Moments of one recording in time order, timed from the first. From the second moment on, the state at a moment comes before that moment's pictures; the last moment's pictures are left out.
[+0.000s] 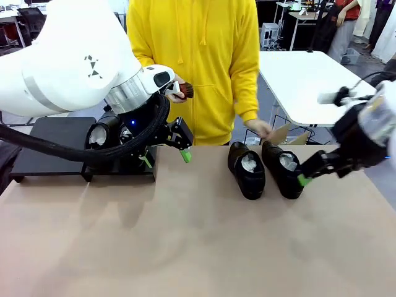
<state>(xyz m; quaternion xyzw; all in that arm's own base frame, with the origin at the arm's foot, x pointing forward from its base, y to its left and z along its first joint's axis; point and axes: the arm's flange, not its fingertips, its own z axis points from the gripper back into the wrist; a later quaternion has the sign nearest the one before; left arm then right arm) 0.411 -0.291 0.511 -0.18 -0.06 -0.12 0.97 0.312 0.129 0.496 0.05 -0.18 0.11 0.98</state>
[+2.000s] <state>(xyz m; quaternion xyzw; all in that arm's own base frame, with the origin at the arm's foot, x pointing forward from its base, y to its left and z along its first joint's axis) 0.411 -0.290 0.510 -0.18 -0.06 -0.12 0.97 0.568 0.196 0.379 -0.01 -0.05 0.02 1.00</state>
